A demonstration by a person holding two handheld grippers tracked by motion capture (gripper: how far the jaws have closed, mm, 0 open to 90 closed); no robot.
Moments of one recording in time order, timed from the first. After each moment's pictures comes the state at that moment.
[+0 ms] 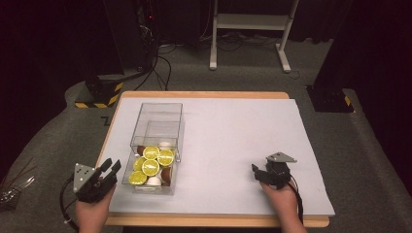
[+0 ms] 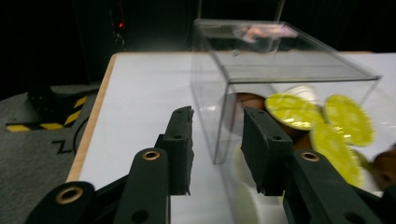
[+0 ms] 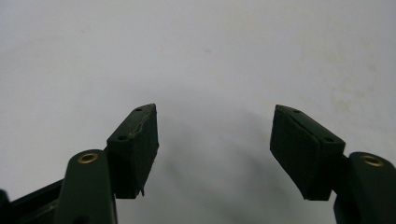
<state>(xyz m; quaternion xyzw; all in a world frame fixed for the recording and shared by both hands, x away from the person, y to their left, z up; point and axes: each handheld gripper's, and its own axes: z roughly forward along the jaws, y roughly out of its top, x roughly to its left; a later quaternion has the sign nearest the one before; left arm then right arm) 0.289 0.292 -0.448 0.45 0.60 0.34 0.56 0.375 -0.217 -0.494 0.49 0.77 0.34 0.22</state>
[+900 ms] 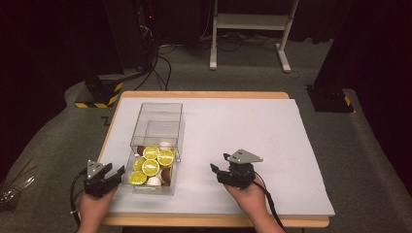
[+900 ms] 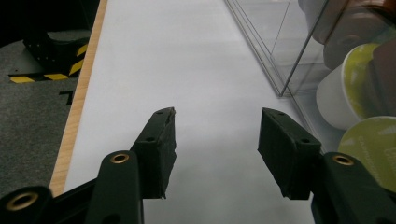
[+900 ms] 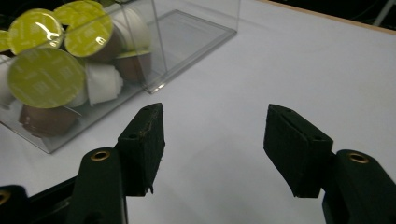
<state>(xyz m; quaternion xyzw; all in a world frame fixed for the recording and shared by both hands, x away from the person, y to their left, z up) 0.321 0.314 -0.511 0.51 0.64 0.31 0.48 0.349 -0.105 -0.442 0.35 0.80 0.46 0.17</state>
